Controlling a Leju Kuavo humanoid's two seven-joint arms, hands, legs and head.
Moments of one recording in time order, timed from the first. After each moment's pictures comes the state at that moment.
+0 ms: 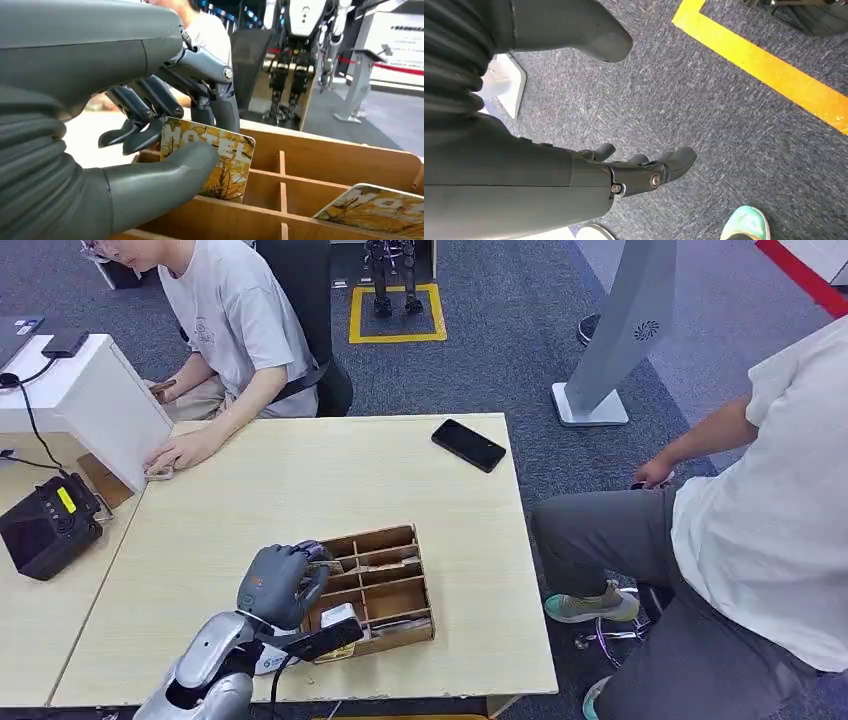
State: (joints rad) left arm -0.20 0.17 -0.57 -1.48 -0.86 0.18 0.05; right arm -0.08 -0.06 1.47 -0.05 -0.76 -0.30 -0.16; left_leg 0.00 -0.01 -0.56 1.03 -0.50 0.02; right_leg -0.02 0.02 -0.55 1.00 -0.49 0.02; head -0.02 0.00
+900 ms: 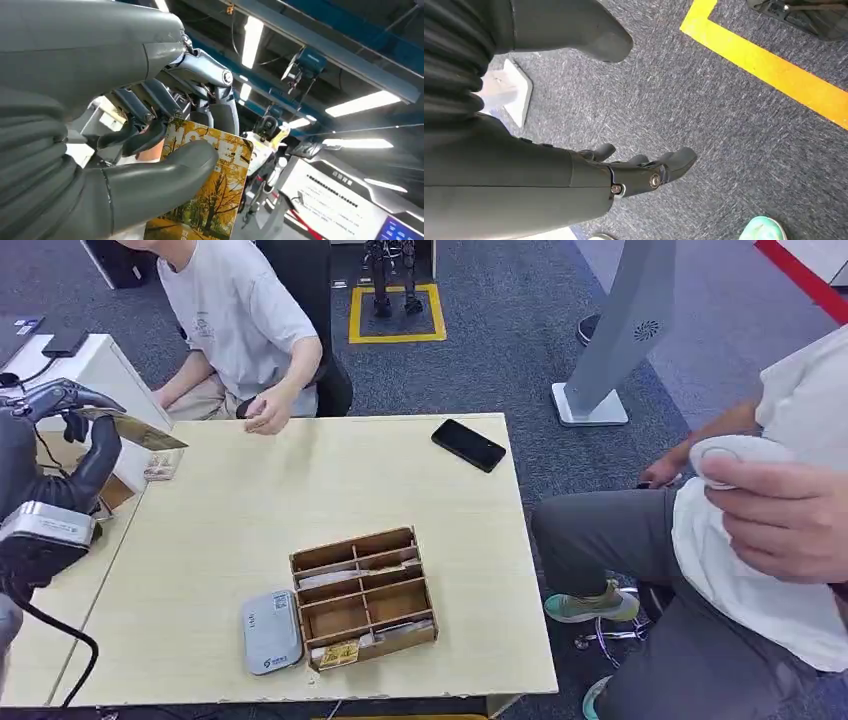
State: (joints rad) left arm -0.39 0.51 -0.19 -1.96 -0.29 0.07 -0.11; right arm -0.04 -0.05 1.47 -0.01 -0.80 -0.30 -0.20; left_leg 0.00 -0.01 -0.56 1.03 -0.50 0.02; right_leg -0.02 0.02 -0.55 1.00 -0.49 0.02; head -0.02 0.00
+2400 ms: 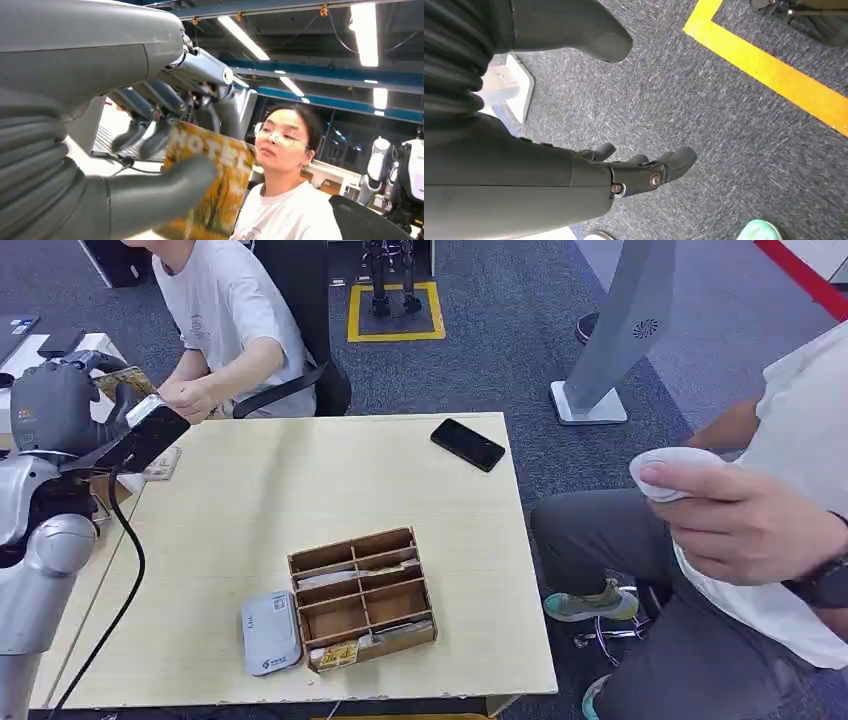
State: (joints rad) left arm -0.64 0.41 -0.28 -1.47 -0.78 0.17 0.18; right arm -0.04 -0.05 1.47 -0.04 -0.77 -0.31 -0.17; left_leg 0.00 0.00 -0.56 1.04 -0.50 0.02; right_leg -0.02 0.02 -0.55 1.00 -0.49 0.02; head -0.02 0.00
